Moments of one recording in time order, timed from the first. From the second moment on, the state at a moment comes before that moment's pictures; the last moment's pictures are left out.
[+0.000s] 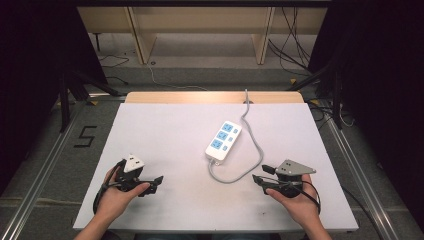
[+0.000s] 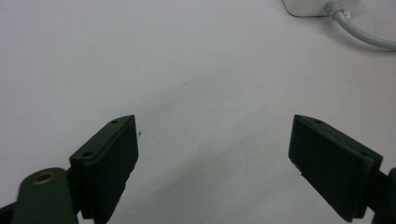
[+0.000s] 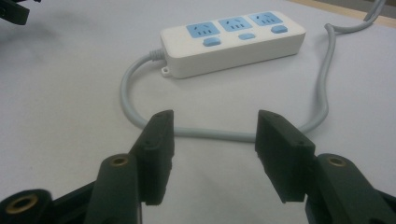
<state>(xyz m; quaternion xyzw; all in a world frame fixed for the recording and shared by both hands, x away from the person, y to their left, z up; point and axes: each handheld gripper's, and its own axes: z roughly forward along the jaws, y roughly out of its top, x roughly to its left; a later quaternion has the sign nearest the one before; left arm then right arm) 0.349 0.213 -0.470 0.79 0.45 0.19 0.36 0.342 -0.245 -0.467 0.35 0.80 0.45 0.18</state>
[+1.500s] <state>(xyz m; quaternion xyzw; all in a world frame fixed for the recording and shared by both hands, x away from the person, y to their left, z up) 0.351 0.212 -0.471 0.79 0.44 0.21 0.36 0.366 -0.216 -0.436 0.34 0.83 0.40 0.19</state>
